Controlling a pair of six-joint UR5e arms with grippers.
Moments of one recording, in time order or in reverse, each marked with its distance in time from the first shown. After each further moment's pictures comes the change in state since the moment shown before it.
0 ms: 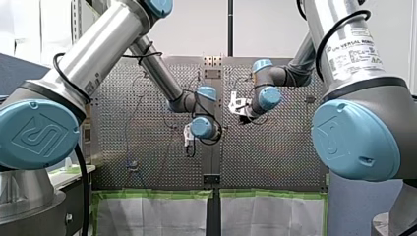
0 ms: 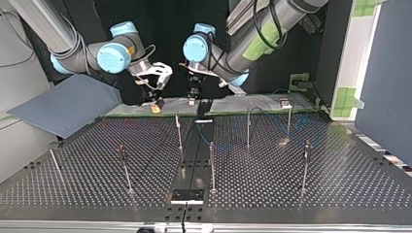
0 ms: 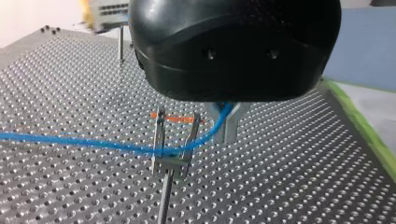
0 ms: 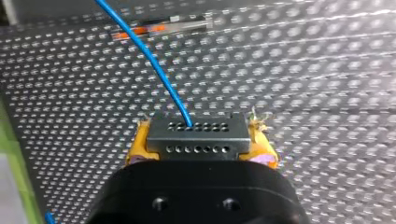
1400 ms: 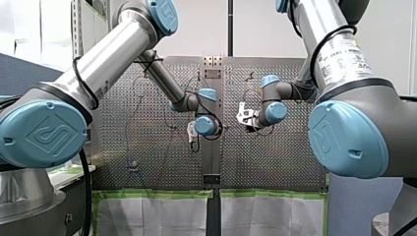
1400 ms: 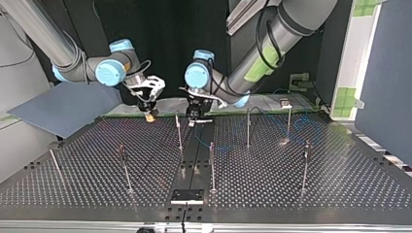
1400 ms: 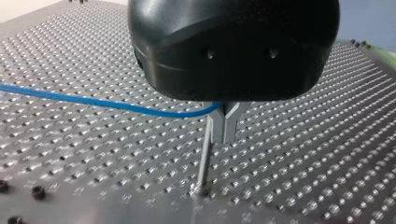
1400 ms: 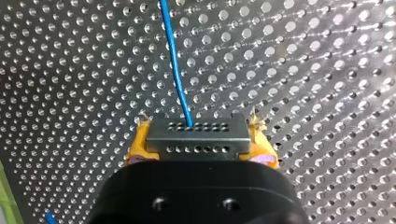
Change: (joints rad) left arm 0.080 -0.092 0.201 -0.042 0.068 -0.017; right arm -0.085 0.127 -0.069 -0.102 -0.075 0.028
